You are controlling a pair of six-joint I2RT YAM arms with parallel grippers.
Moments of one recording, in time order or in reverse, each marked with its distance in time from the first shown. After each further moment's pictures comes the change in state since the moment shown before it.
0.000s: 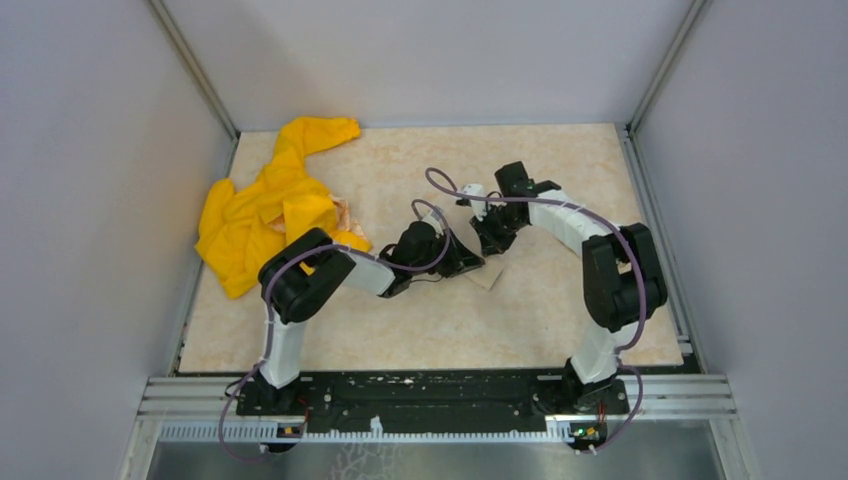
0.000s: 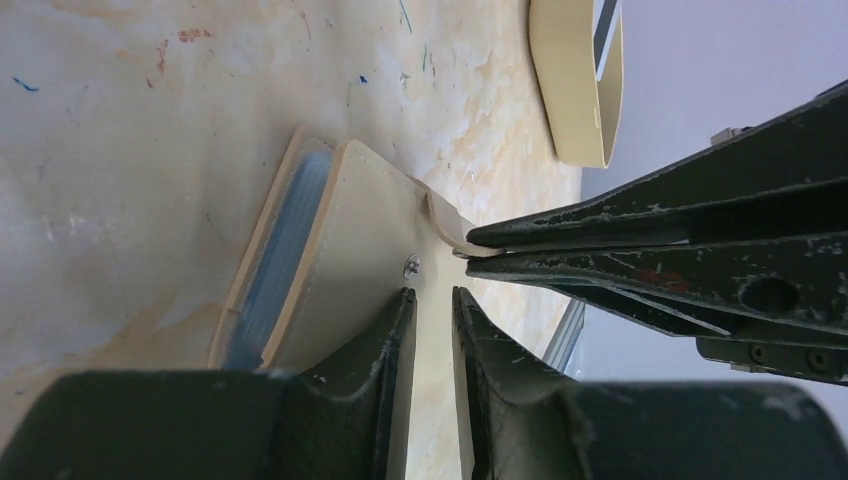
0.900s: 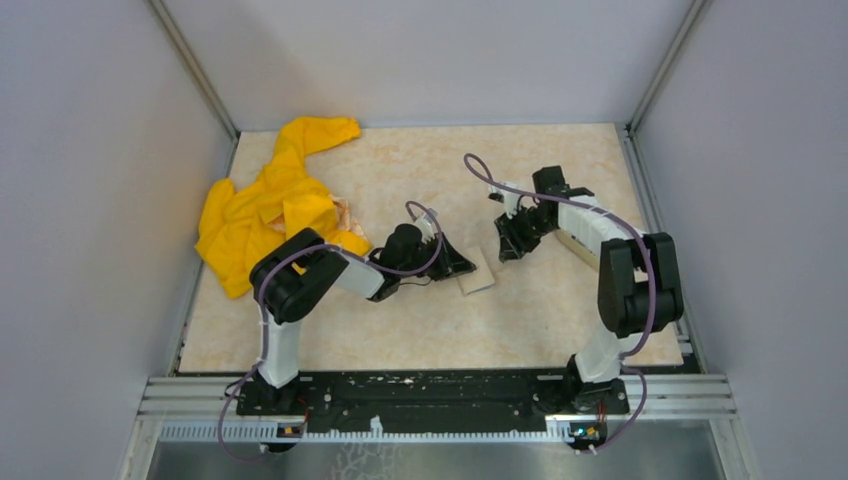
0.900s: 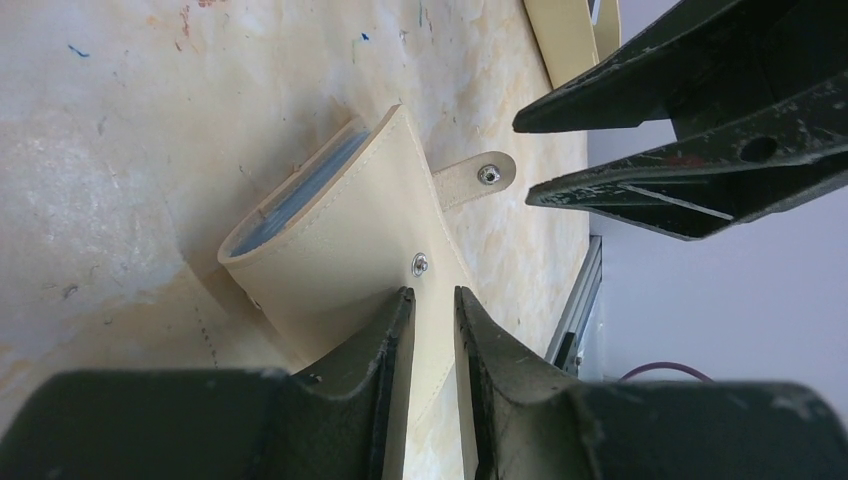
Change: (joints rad) left arm 0.042 -0.035 -0.095 0.080 0.100 0.093; right arm -0.179 -0.081 -0.117 0.031 -0.113 0.008
